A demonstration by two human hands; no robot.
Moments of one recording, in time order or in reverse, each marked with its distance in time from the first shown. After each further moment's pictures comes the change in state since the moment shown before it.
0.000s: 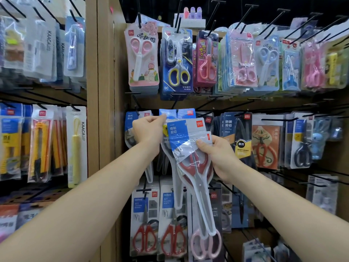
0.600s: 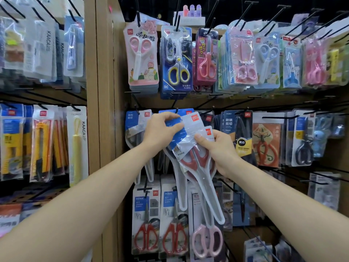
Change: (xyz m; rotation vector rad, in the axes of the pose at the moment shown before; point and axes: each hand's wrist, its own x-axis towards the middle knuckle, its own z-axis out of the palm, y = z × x) left_hand -0.002 0.002 -0.004 0.482 -0.413 0.417; right_hand 0.005 -0.003 0.004 -0.074 0.100 -0.112
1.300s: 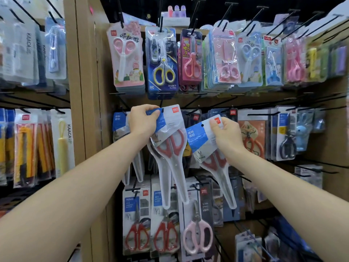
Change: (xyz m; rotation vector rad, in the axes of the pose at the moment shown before) left_hand 0.029 0.006 0.007 -0.080 0.263 -0.167; right_hand 0.013 -0.024 -0.044 -0.380 0.355 -0.172
